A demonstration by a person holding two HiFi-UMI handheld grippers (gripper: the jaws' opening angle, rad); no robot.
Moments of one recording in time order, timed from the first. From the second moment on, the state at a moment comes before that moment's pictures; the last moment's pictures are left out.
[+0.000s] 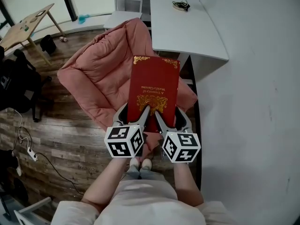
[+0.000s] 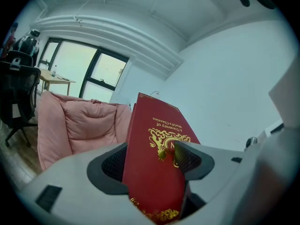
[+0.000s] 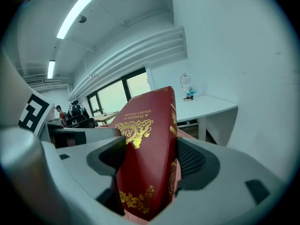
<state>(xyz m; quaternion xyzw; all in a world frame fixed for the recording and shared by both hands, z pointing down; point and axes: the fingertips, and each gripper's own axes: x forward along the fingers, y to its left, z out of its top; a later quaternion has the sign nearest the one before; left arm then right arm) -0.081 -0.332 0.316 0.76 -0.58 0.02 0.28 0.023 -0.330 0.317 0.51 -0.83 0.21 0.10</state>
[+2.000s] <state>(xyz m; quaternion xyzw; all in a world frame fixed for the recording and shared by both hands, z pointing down) -0.027 -0.100 0.279 0.76 -0.60 -0.03 0.25 0.078 -0.104 0.280 0.49 -0.85 0.16 0.08</state>
